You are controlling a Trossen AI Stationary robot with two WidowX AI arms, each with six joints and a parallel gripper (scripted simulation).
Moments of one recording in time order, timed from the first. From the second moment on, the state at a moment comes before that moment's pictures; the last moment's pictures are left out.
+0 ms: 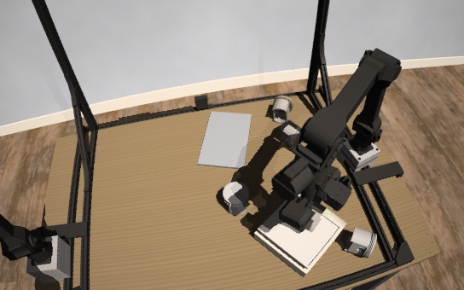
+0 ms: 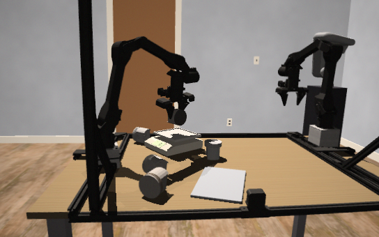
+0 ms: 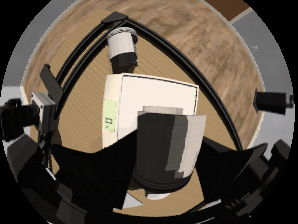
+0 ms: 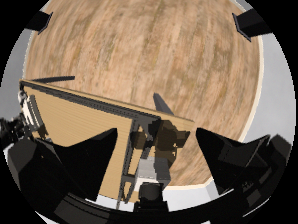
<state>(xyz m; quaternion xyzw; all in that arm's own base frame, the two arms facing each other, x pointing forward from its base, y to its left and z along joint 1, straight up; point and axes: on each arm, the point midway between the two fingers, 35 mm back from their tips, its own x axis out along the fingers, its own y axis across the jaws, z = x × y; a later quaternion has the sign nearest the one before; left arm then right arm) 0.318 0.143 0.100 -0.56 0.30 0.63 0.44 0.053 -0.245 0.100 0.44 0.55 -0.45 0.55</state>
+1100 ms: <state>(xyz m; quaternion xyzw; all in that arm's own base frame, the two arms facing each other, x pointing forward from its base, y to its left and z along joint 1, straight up) 0.294 0.130 0.127 -0.53 0.36 0.59 0.50 0.053 -0.245 0.100 0.44 0.55 -0.45 0.55</state>
